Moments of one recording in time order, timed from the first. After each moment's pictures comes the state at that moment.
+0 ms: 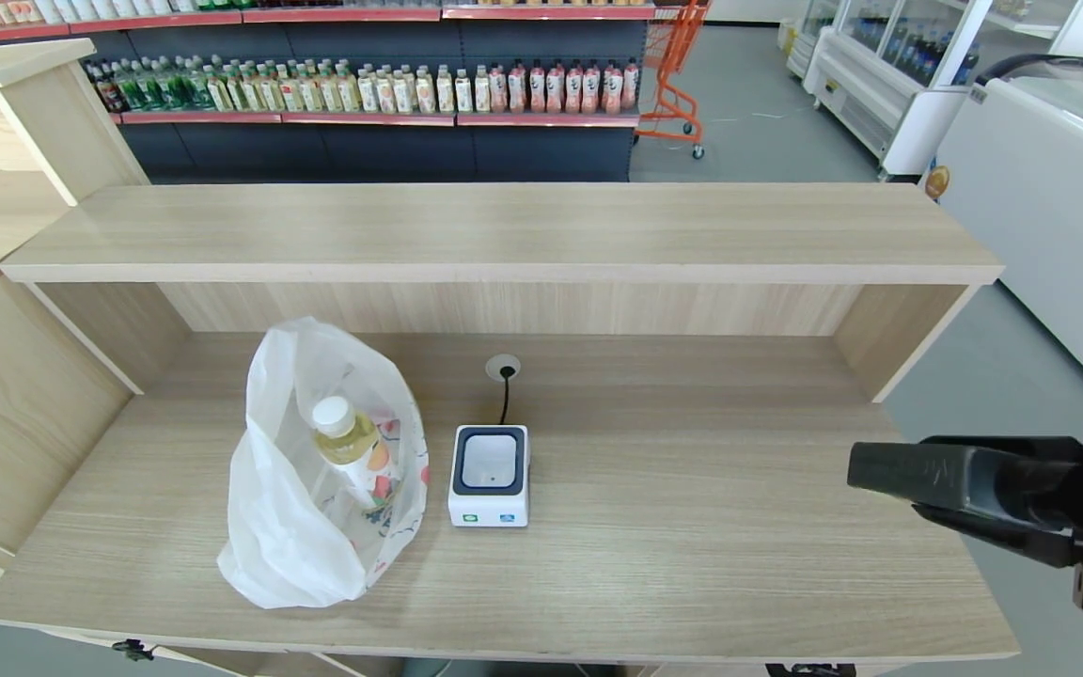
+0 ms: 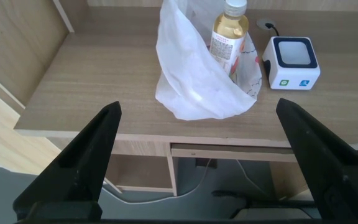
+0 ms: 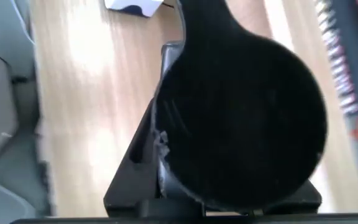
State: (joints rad) left arm 0.00 0.00 0.00 0.00 0.01 0.00; right arm 0.02 1.14 -0.56 -0.18 0.75 -1.19
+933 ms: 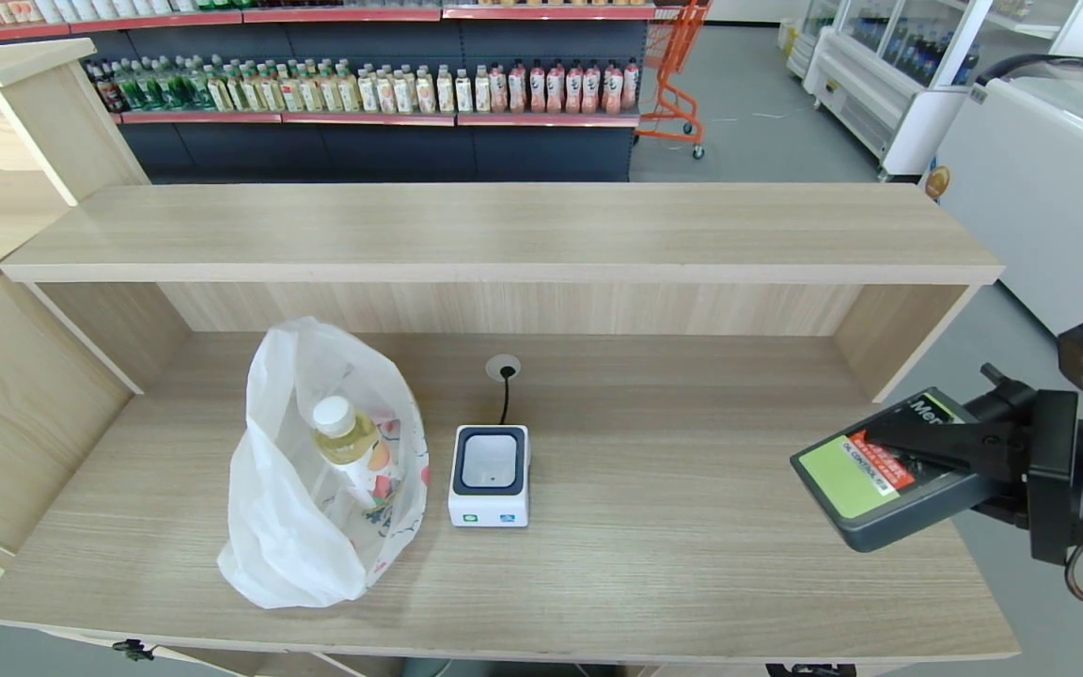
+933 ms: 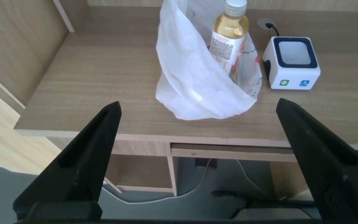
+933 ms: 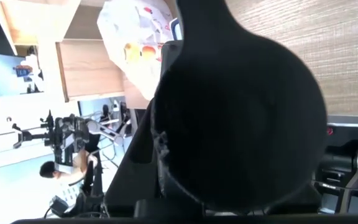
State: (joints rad) left arm 0.00 0.00 0.00 0.00 0.01 0.00; right arm 0.25 1.17 -0.64 -0.16 0.44 0.81
